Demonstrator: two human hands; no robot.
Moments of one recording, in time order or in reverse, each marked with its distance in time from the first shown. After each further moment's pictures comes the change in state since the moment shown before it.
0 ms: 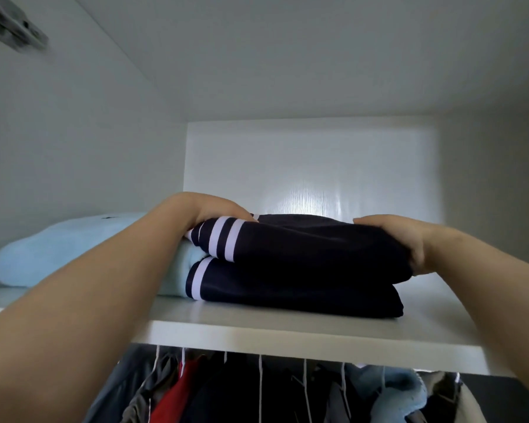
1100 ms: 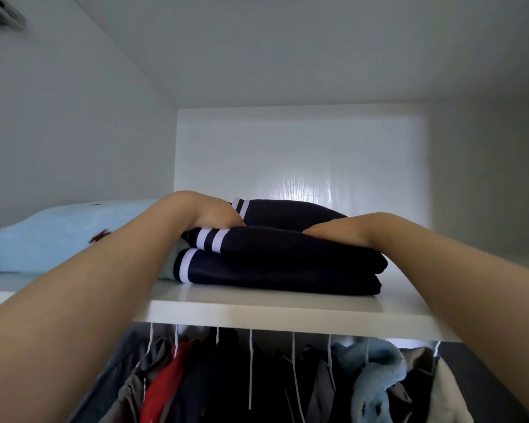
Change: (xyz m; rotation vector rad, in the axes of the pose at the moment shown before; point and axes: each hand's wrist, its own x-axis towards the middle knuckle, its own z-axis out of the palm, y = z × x) left_hand -0.017 0.009 0.030 0.530 0.128 0.025; right_hand -0.008 -0.008 0.043 -0.825 -0.191 -0.157
